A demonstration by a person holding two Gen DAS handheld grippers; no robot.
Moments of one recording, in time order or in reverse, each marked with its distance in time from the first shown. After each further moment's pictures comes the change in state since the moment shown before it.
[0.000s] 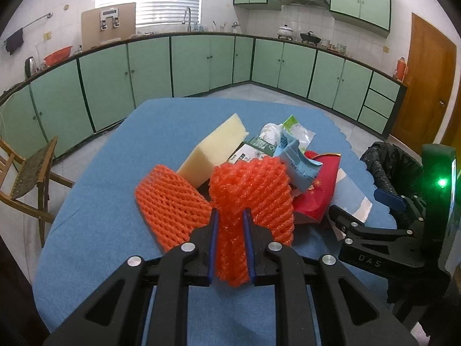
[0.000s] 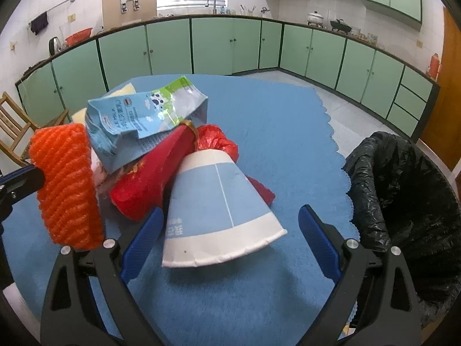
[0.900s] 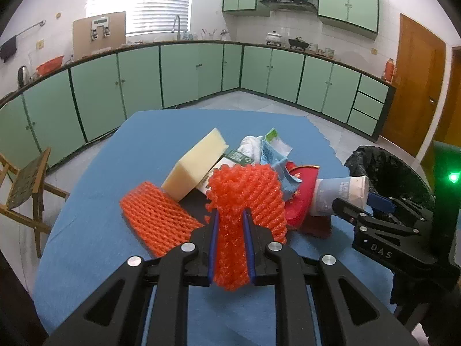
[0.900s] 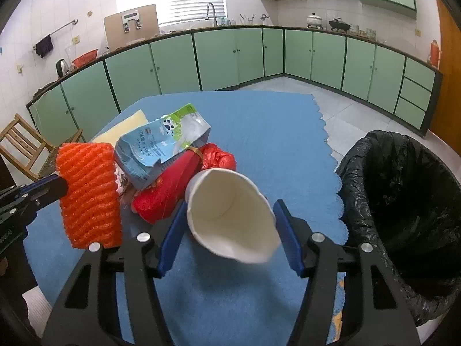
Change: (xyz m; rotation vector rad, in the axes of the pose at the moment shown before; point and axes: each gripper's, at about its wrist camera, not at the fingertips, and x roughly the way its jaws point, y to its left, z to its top) left arm -0.020 -0.017 0.006 0.035 -0.042 -0.050; right arm -0.037 -0.023 -0.001 0.070 -0.053 0.091
